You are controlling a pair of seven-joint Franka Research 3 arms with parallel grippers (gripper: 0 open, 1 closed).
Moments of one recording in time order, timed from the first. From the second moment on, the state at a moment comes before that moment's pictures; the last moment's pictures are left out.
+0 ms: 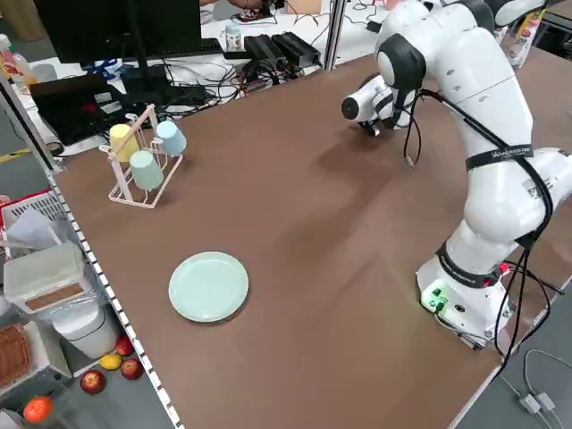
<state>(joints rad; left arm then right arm) -0.04 0.91 -0.53 -1.75 -1.63 2.45 -0.25 0.81 0.71 0.00 -1.23 -0.13 2.14 -0.21</state>
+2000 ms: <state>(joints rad) -0.04 0.92 -0.53 -1.72 -1.63 2.45 -0.25 0.81 0.71 0.00 -1.23 -0.13 2.19 -0.82</state>
